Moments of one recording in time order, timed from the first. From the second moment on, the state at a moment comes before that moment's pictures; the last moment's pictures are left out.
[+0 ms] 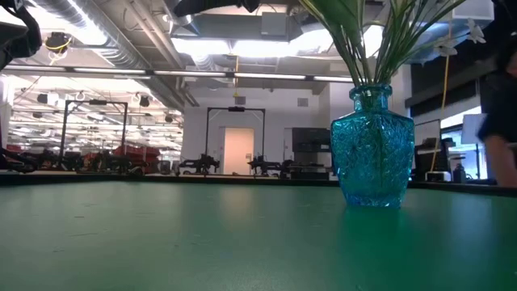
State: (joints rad) left arm -1.10 0.73 0.68 -0.41 0.15 -0.36; right arm 0.28 2.13 2.10 -0.66 0.32 0.46
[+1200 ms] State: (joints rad) left arm -1.09 0.71 0.70 -0.57 -0.06 -0.37; right arm 0.28 2.12 2.10 -0.69 0.30 0.44
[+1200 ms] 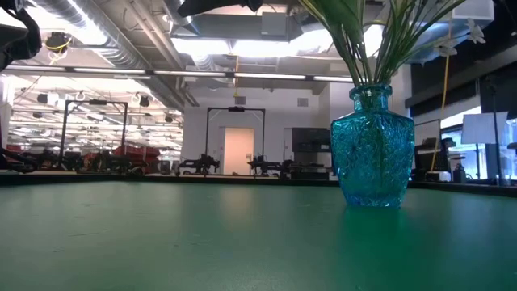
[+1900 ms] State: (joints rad) left arm -1.18 0.80 0.80 -0.66 -0.04 -0.41; right arm 0.28 2.12 2.10 -0.71 0.30 0.44
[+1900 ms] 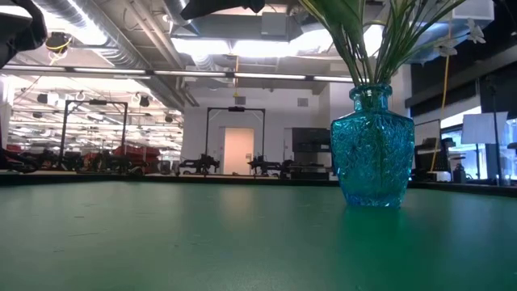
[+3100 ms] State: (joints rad) left arm -1.22 0.74 0.96 -1.34 0.10 -0.76; right arm 0.38 2.29 2.10 -0.40 0.21 0.23
